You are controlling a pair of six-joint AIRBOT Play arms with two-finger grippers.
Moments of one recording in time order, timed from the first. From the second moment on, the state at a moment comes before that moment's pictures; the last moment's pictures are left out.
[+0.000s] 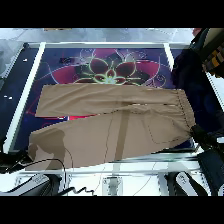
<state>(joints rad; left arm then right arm) 1.07 -1.20 0.63 1.51 -1.29 -1.07 -0.81 -0.96 0.40 -1.05 0.62 1.47</state>
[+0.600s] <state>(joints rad) 0.96 -1.20 0.64 1.50 -1.33 -0.99 -0.81 -0.93 0.41 -1.05 0.63 1.43</state>
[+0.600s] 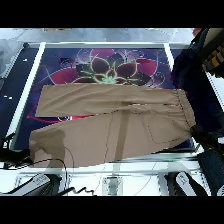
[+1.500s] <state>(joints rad) 0.80 -1.21 1.05 0.76 -1.02 -1.08 -0.77 -0.72 0.74 -1.08 0.86 1.57</state>
